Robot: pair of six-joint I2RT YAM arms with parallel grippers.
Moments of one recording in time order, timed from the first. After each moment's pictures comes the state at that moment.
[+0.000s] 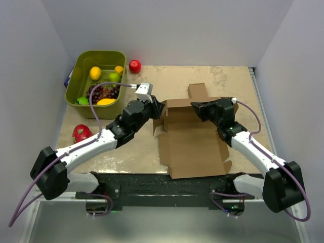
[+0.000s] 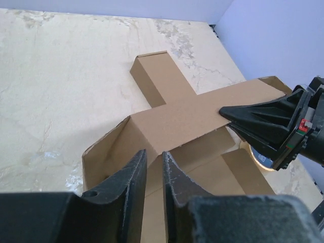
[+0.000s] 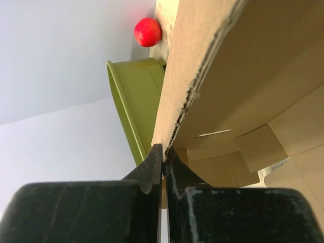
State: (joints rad) left arm -0.78 1.28 0.87 0.23 -0.24 -0.45; right arm 0.36 1.17 0.71 0.08 0.01 1.55
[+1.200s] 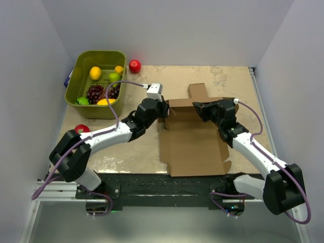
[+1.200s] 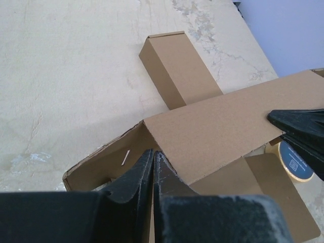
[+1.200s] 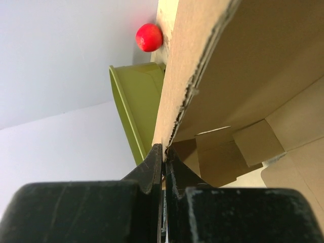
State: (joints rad) left arm -0.78 1.54 0.94 0.33 -0.26 -0.46; right arm 0.35 1.15 0.69 0.08 0.02 1.55
